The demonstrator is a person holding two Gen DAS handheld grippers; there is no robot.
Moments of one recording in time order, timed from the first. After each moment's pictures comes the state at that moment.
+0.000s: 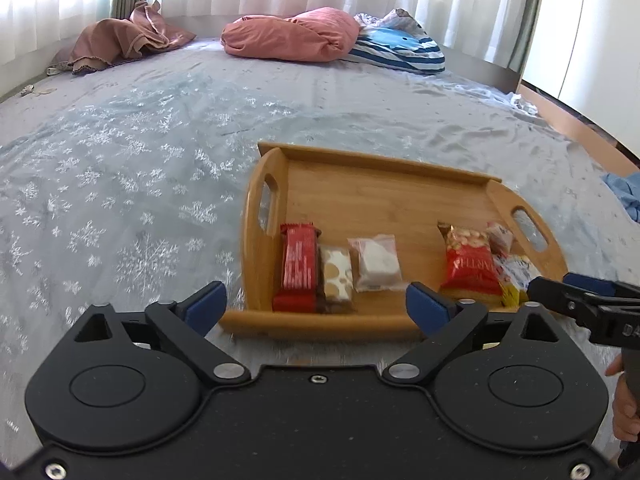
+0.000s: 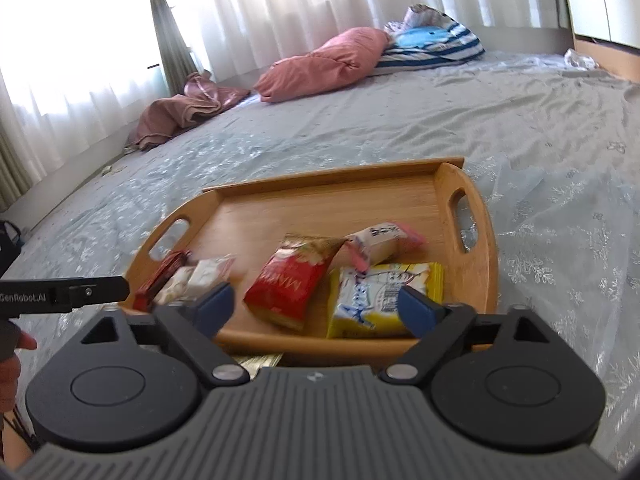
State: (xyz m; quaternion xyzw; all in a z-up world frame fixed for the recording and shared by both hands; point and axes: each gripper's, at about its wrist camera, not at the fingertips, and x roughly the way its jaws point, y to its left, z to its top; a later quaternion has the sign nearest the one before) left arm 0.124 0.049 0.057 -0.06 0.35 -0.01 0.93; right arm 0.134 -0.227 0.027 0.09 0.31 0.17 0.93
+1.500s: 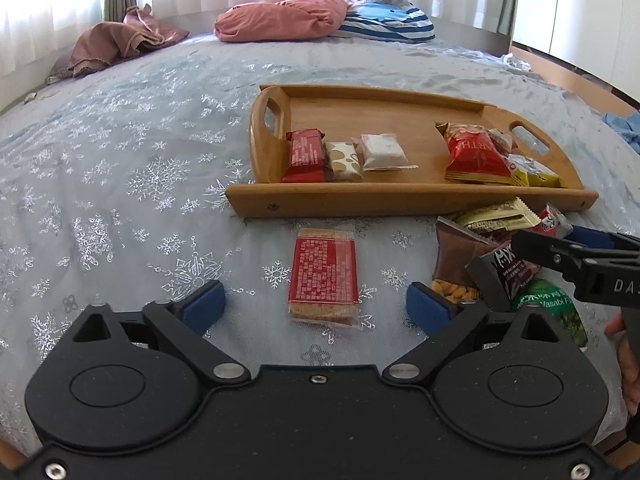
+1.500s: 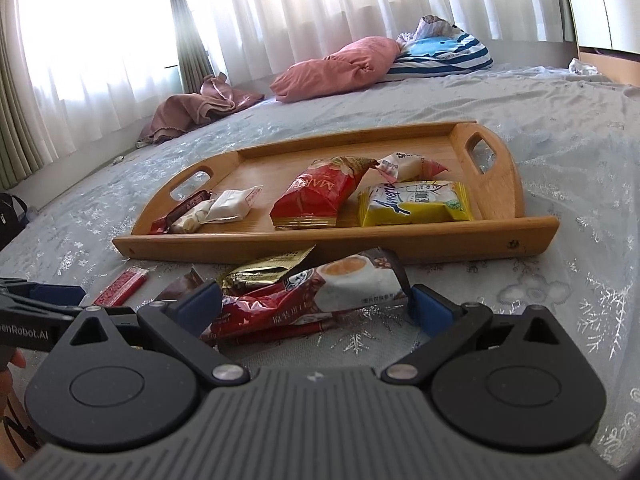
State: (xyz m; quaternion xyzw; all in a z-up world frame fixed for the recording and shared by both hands) left arm 0.062 0.039 -0.002 0.00 0.36 -0.01 0.93; right arm 0.079 -0.206 -0.031 0.08 0.28 0.18 0.94
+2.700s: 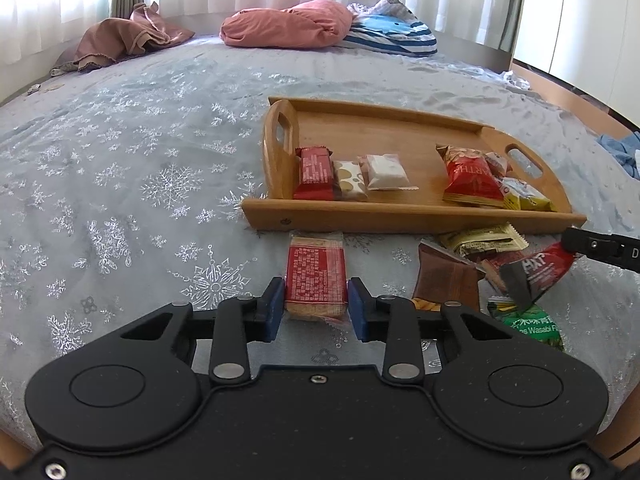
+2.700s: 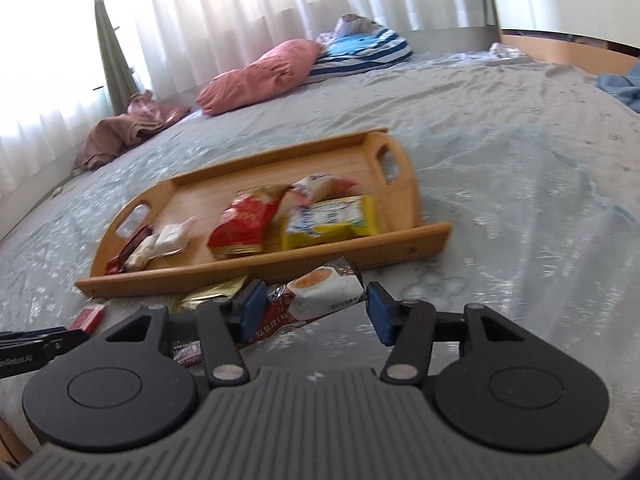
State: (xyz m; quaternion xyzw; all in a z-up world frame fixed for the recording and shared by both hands) left arm 0.052 0.053 0.016 -0.03 0.35 -0.01 0.94; right arm 0.061 -0.237 0.002 0.12 0.30 0.06 0.95
